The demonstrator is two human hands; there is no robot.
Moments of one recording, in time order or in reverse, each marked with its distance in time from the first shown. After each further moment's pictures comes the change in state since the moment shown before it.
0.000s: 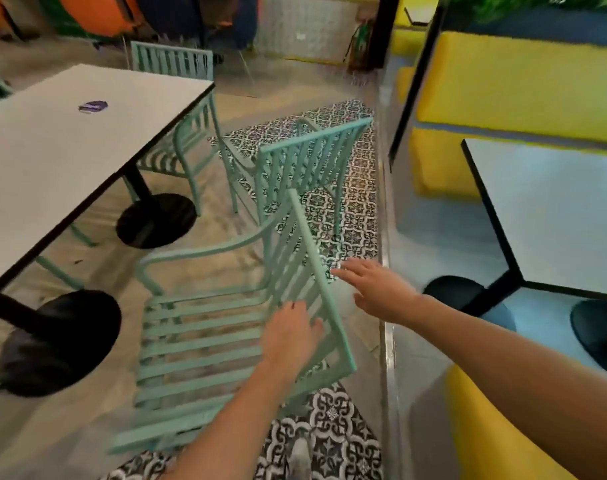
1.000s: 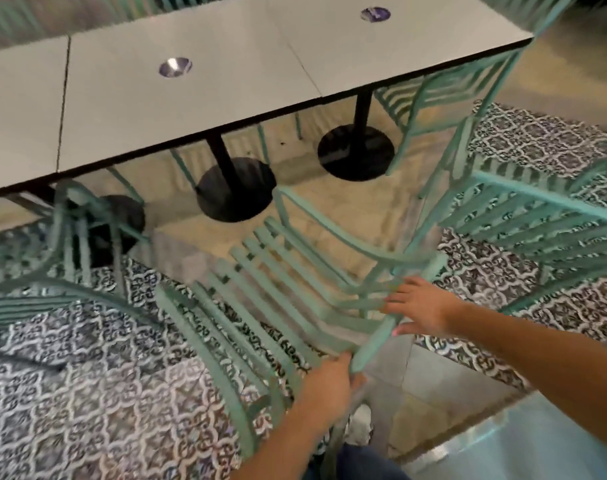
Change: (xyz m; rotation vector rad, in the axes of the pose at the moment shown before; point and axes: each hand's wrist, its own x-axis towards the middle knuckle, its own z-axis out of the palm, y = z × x) left_hand 0.173 0.061 0.066 -0.463 -0.024 -0.745; right_hand 0.354 0.116 0.024 -0.397 -0.197 -1.279
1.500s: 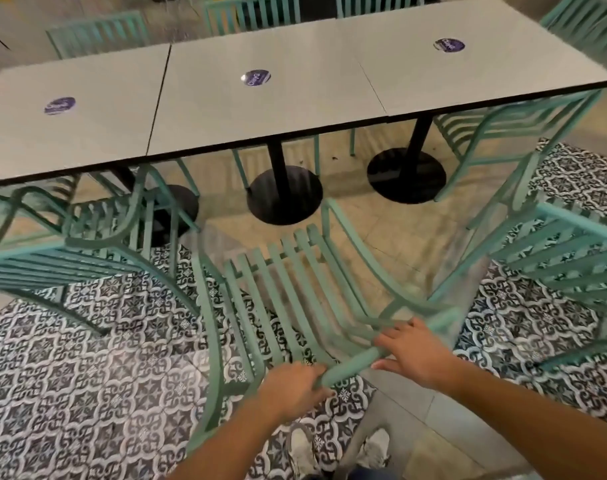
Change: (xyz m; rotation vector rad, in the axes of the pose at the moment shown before) left_hand -0.057 -0.104 -0.034 0.187 0.017 0.072; right_hand 0.039 -0.115 -0.012 0.110 0.112 0.051
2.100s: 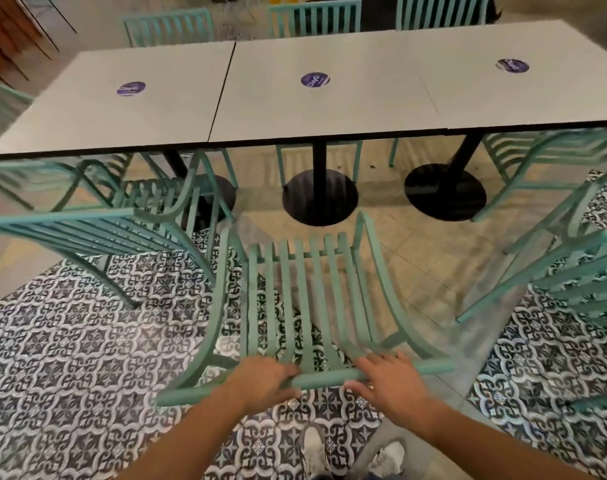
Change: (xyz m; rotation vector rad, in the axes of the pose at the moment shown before) left_hand -0.081 -0.114 0.004 0.055 0.021 -0.052; right_hand 0.034 -0.139 -0.001 0.103 -0.120 0.112
